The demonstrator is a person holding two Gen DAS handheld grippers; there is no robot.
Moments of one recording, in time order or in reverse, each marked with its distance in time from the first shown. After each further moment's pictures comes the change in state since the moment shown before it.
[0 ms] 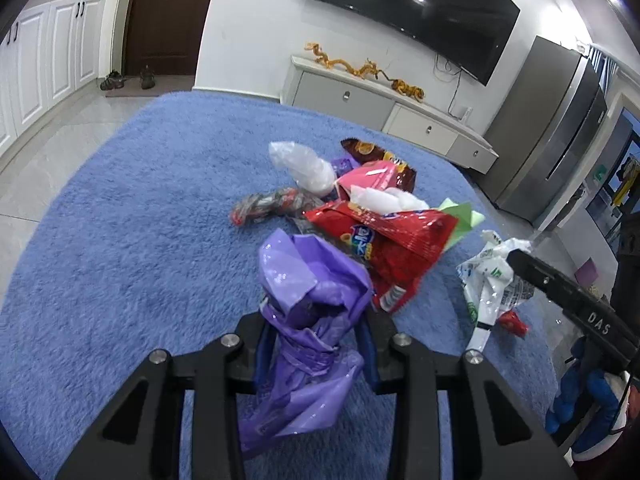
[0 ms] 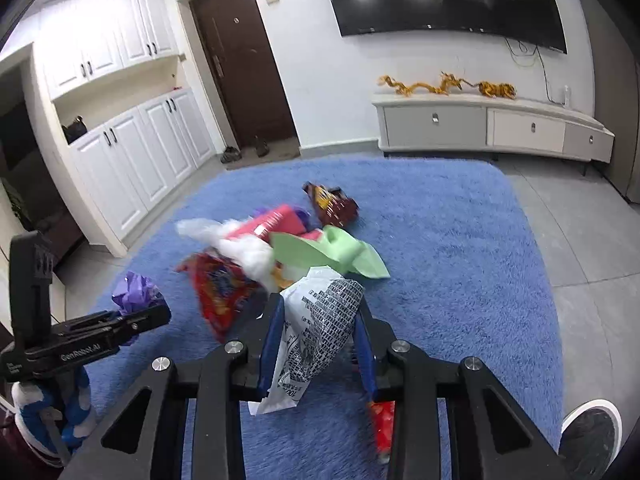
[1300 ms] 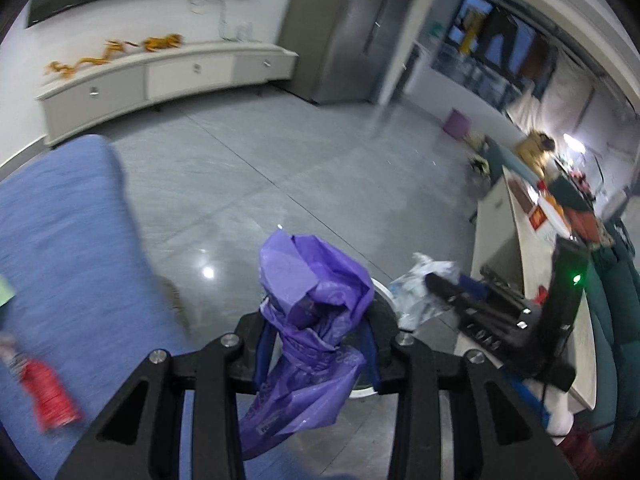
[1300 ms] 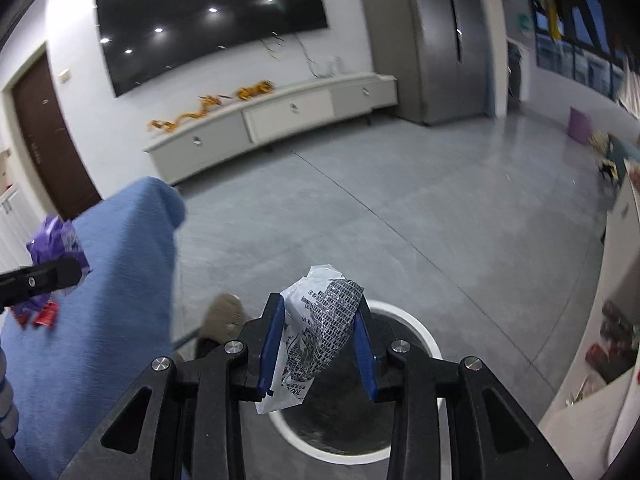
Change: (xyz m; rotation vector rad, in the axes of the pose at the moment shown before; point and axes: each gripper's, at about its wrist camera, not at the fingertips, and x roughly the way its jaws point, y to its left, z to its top) left arm 0.078 -0.414 -0.056 0.547 0.260 -0.472; right arm -0.214 -0.273 -0.156 0.432 -0.075 -0.581
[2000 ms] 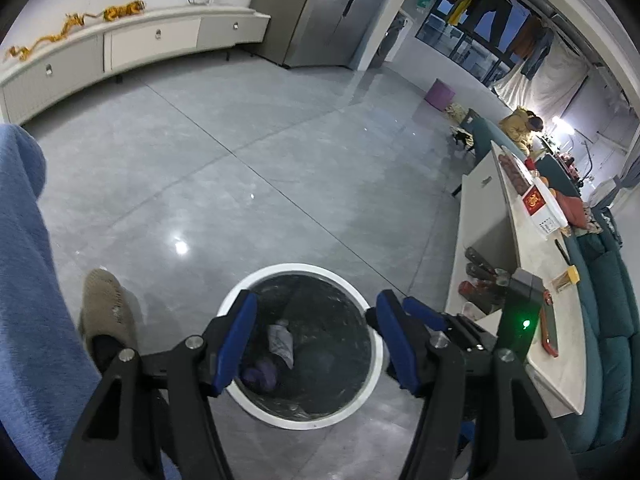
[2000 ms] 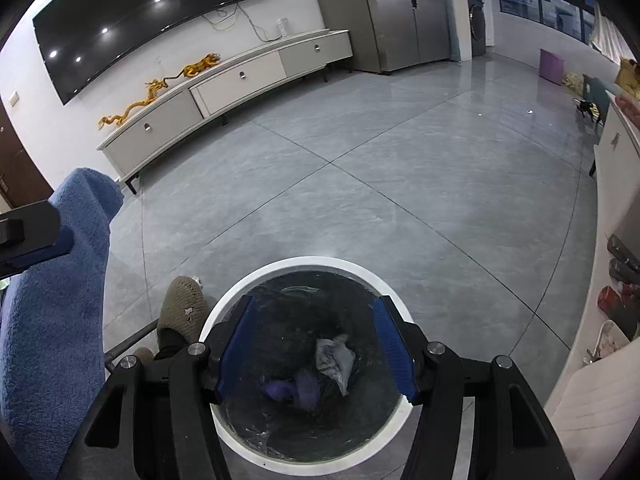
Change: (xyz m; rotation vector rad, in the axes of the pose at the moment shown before) left arm 0.104 -0.046 0.018 0.000 0.104 -0.074; right arm 0.056 -0.063 -0.023 0.144 0.114 -0.064
